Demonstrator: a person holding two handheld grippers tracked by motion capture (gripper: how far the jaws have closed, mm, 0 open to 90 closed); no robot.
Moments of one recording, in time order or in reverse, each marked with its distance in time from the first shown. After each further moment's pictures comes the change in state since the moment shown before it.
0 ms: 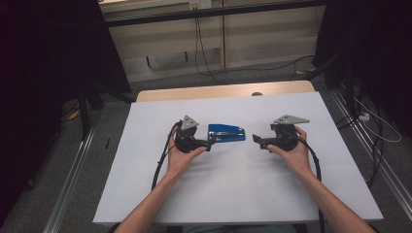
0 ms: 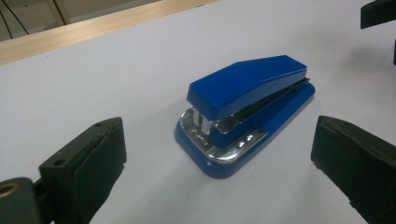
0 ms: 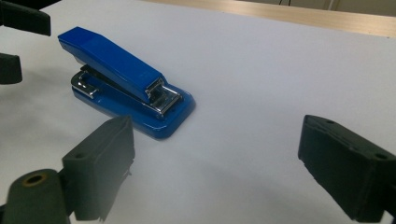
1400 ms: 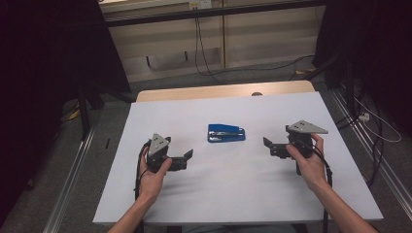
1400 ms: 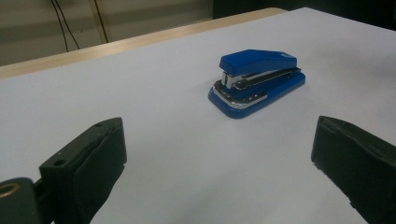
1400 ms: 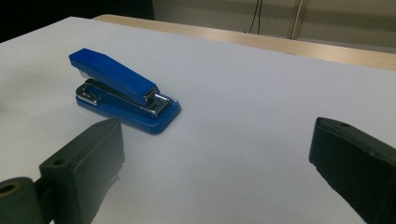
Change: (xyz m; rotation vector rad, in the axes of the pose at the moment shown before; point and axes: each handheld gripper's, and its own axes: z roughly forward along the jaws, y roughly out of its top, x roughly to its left) left arm -0.002 -0.041 -0.097 -0.120 0.118 -0.015; right arm 0.009 -0.006 -0.051 -0.092 -0.100 -0.011
